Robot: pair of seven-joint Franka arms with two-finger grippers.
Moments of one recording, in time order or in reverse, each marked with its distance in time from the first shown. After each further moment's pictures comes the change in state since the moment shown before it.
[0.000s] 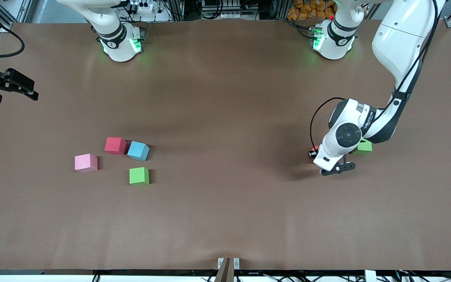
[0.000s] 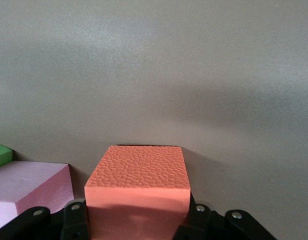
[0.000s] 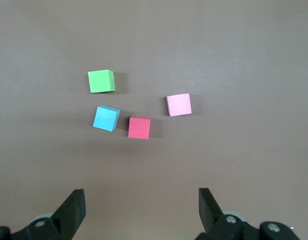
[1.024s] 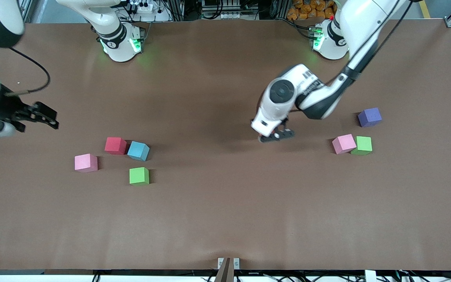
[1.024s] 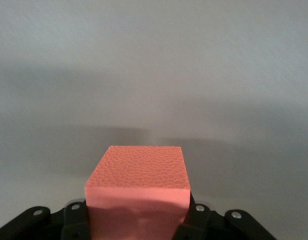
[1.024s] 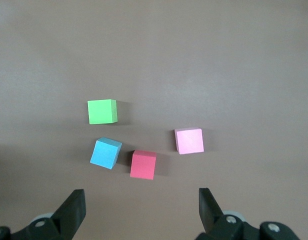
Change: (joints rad) left arm -0.024 -0.041 -0.463 -0.016 0.000 -0.085 -0.412; right arm 0.037 0.072 0.003 -0.162 0.000 0.317 0.002
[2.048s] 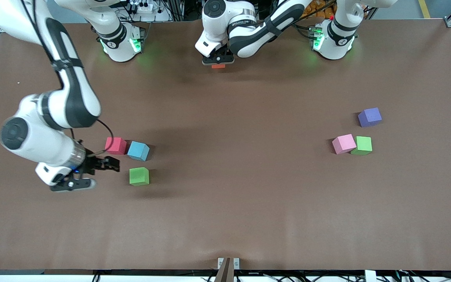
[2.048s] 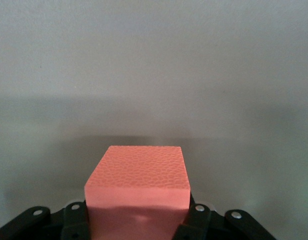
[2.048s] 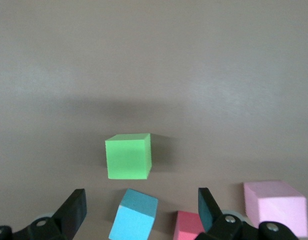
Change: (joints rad) left arm -0.375 0.041 -0.171 -0.100 0.000 0.101 -0.432; right arm 0.122 0.380 -0.008 0.012 0.089 0.339 0.037
